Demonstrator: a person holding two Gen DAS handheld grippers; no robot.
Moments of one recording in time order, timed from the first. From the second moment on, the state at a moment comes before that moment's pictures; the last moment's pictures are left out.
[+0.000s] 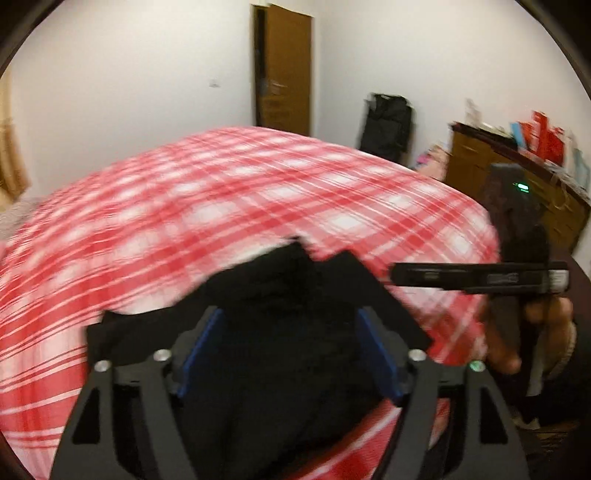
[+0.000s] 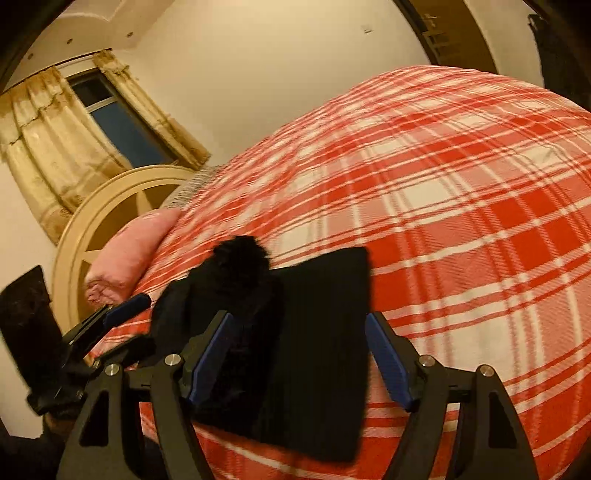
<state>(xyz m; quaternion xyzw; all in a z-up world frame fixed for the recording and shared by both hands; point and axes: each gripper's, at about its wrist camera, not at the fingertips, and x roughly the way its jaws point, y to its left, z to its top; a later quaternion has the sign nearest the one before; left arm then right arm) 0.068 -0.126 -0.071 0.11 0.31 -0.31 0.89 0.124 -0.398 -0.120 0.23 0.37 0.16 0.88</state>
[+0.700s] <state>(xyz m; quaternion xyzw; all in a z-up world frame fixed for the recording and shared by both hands) 0.143 -0.007 -0.117 0.00 0.38 -0.13 0.92 0.157 -0.305 -0.113 0.16 0.42 0.23 0.86</state>
